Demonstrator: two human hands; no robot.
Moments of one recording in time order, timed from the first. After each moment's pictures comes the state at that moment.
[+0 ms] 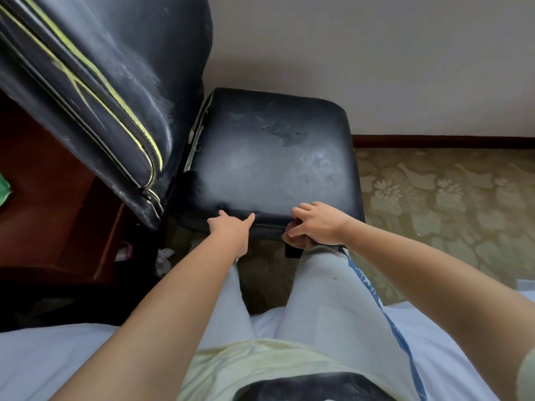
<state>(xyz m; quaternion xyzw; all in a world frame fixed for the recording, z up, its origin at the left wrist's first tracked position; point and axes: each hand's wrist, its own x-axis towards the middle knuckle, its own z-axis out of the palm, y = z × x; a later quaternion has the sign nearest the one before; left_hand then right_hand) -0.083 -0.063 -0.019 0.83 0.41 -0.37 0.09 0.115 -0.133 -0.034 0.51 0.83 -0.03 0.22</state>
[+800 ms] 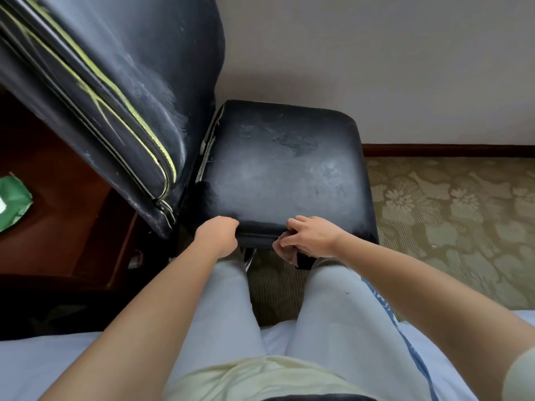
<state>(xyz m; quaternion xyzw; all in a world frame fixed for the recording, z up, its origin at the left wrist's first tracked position) -0.123 -0.033 -0.024 0.84 0.48 -0.18 0.16 0.097 -0.116 -0.056 0.51 0.85 -0.03 0.09</state>
